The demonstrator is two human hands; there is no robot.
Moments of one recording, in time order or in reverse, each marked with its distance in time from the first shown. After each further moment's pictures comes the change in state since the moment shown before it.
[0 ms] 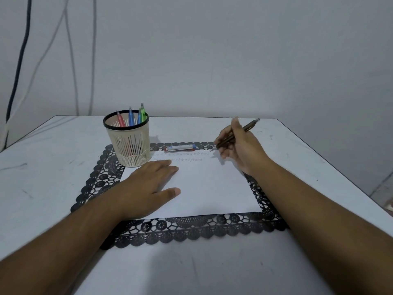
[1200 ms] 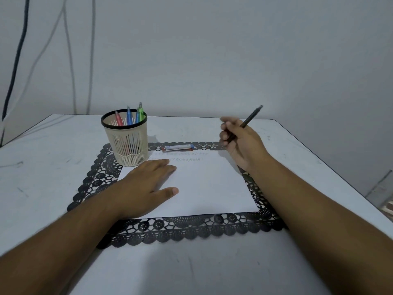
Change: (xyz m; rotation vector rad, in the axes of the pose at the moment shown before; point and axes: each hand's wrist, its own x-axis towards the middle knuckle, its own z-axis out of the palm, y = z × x) left_hand 0.000 -0.001 0.000 -0.012 -0.001 -0.010; right_hand 0.011 -0.002 0.000 0.361 -0.004 -0.030
